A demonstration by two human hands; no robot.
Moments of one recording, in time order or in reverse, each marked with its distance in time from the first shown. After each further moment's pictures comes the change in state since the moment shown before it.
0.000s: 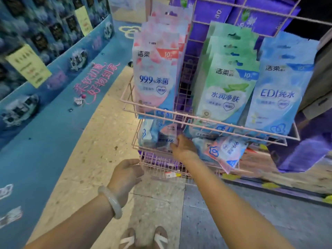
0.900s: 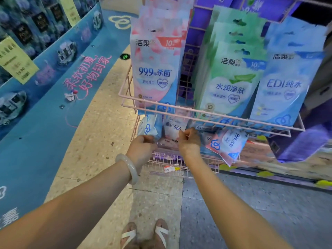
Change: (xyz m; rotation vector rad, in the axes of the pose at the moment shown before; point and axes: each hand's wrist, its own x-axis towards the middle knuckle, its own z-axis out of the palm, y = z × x) left_hand 0.055 0.022 0.029 0.148 -0.124 0.092; right_hand -0.009 0.003 0.012 0.651 0.376 0.043
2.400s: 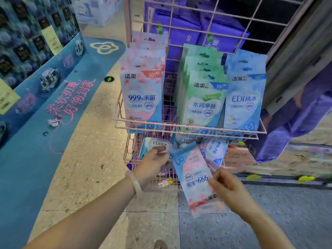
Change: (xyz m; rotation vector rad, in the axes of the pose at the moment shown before) left_hand -0.024 0.010 0.027 0.078 -0.374 0.162; right_hand -0.098 0.013 -0.147 0.014 -0.250 -0.089
